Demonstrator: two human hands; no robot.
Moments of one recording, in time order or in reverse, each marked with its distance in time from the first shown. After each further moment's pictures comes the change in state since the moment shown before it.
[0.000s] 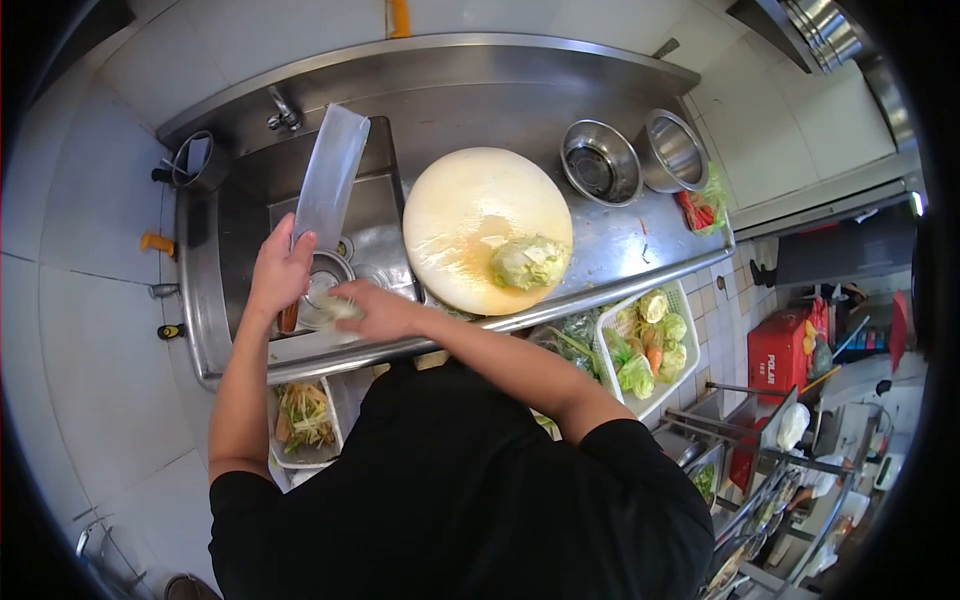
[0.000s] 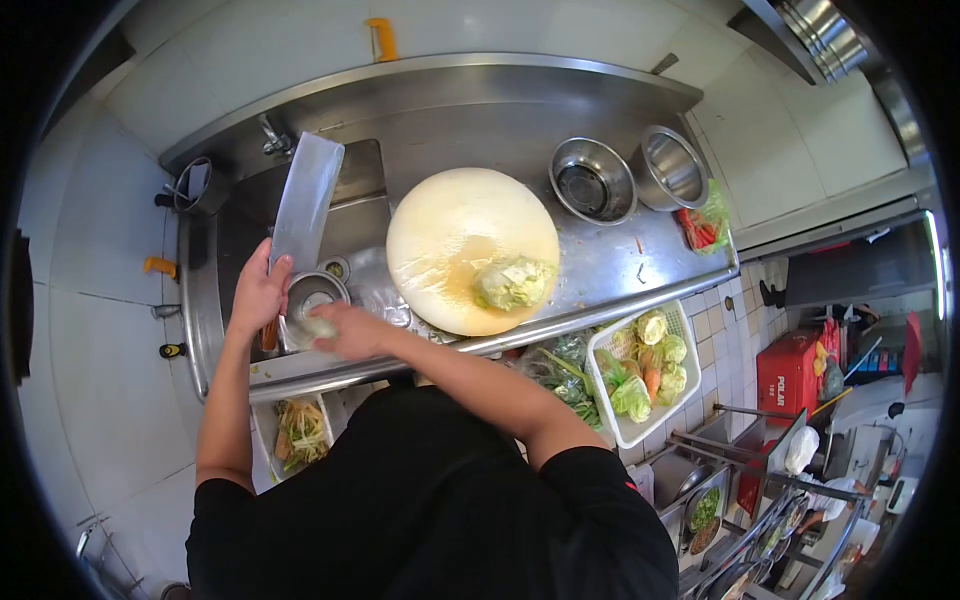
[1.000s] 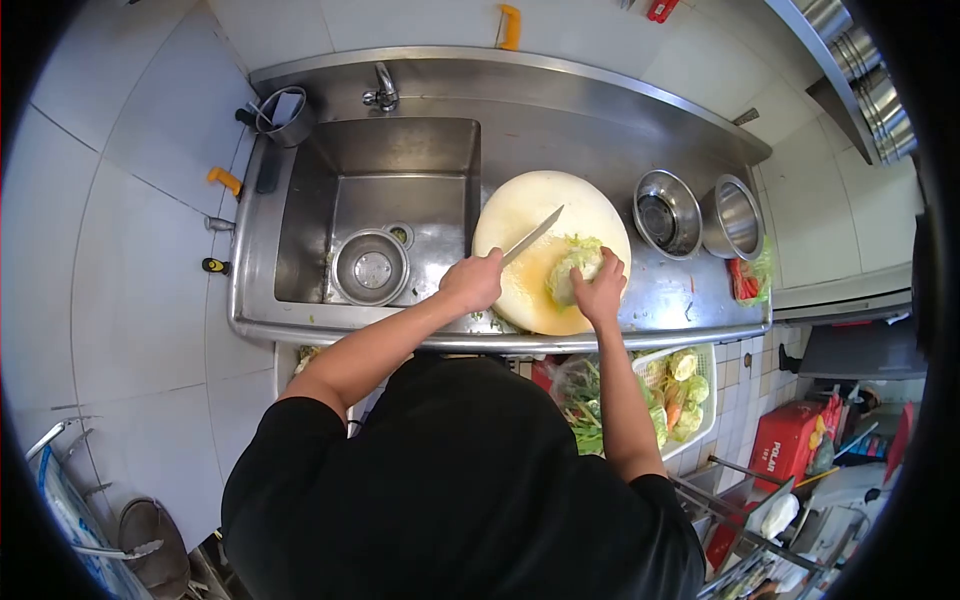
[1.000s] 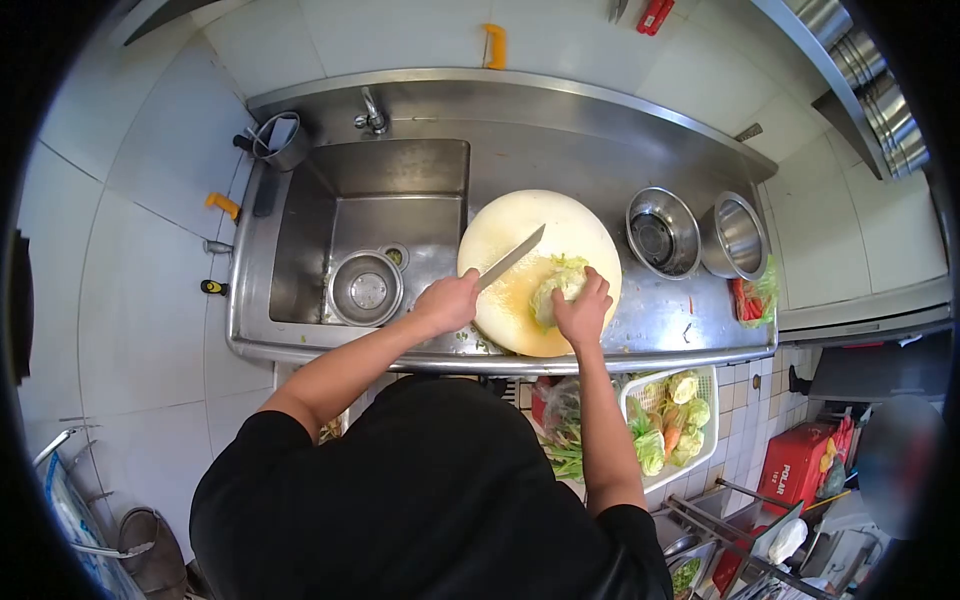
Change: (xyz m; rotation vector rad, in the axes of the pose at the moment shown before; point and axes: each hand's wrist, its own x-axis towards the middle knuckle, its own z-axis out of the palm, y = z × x) left_hand 0.016 -0.036 0.170 0.643 -0.279 0.054; right_hand -0.140 0.088 -0.162 -0.602 0.793 0.547
